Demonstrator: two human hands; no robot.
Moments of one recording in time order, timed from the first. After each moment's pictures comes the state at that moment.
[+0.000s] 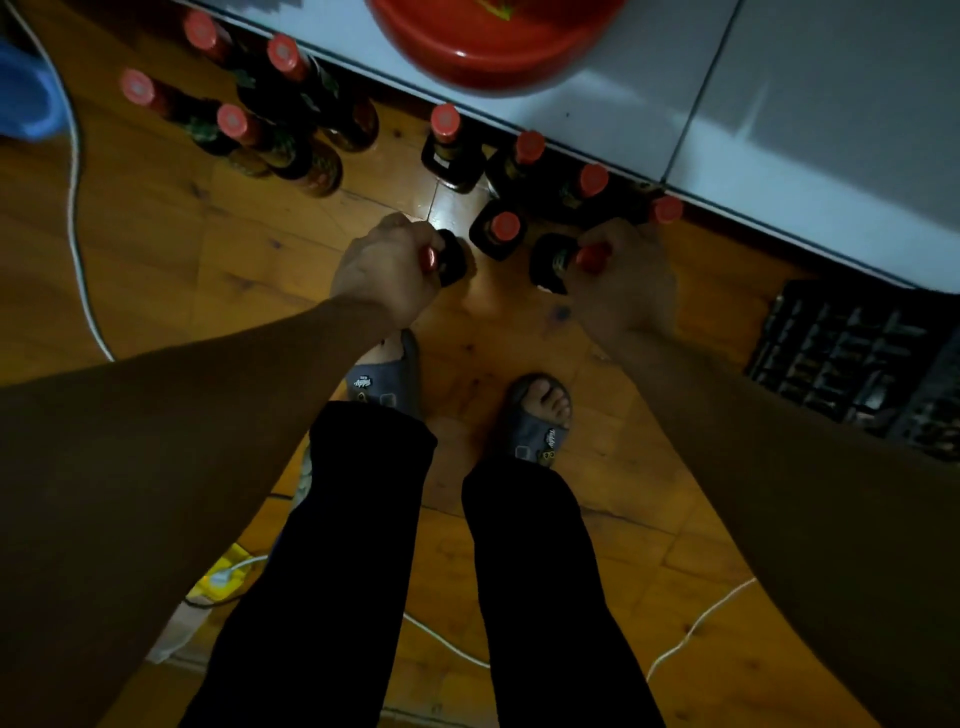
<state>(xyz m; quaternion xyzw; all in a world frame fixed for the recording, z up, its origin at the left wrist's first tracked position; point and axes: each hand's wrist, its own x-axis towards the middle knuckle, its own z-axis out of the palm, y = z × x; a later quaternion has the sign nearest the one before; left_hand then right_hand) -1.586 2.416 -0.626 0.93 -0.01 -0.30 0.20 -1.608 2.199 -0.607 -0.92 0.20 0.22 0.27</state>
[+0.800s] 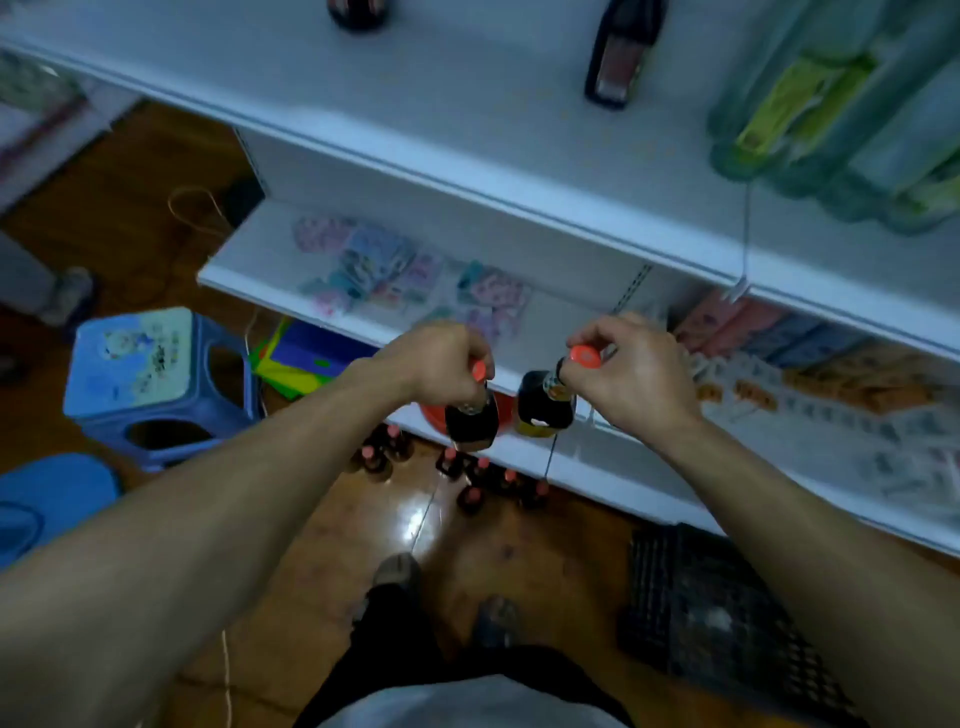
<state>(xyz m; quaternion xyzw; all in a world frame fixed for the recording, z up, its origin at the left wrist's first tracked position) -1.525 2.406 -0.041 0.93 -0.18 -0.24 0.20 -1.574 2.201 -0.015 -0.95 0.04 0.00 0.30</state>
